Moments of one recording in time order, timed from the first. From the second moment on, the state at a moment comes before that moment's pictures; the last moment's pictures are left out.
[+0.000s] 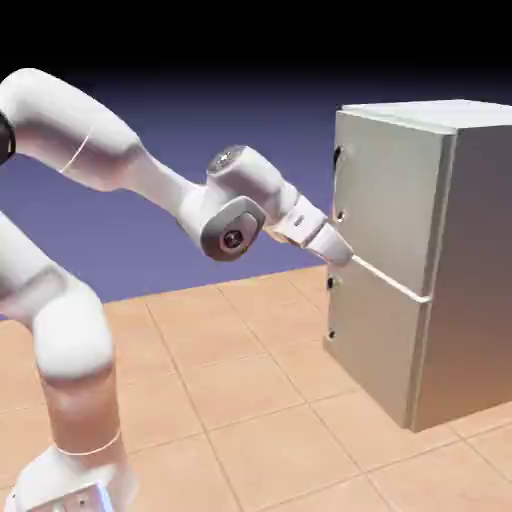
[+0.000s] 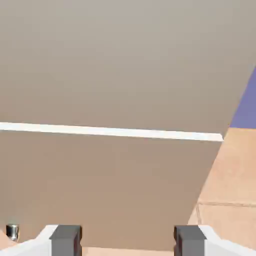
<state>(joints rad) -0.04 -0.61 0.06 -2.79 0.12 3.03 0.68</state>
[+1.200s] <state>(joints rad) -0.69 -1.09 0.86 -2.47 1.68 2.97 -0.10</state>
